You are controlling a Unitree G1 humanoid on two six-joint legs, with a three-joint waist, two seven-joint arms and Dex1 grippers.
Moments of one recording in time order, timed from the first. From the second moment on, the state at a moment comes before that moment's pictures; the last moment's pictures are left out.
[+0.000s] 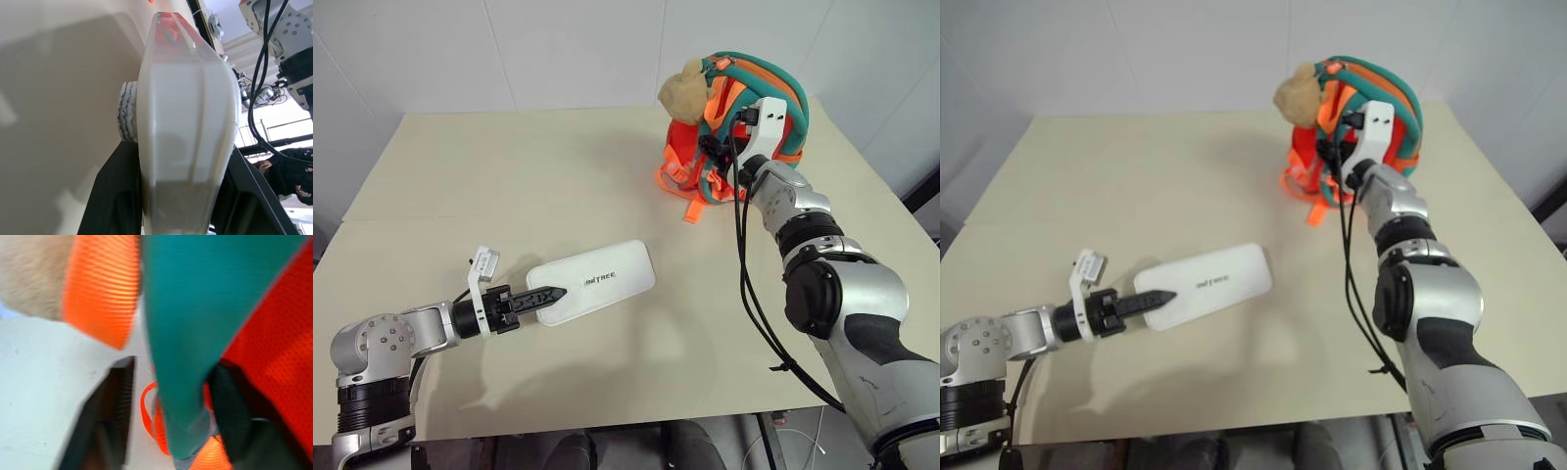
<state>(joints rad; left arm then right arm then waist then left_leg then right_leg) -0.34 0.60 0.40 -0.03 -0.94 1.37 -0.72 -1.40 -0.35 -0.32 1.34 0.22 0.07 0.46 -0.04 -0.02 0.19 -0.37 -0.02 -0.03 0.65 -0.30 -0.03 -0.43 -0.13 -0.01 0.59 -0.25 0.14</state>
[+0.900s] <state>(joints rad) -0.35 0.82 0.43 0.25 -0.86 1.10 -0.88 -1.13 -0.56 -0.12 0.40 0.56 1.25 1.35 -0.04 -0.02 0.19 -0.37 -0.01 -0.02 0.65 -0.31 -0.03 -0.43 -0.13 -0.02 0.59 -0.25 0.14</state>
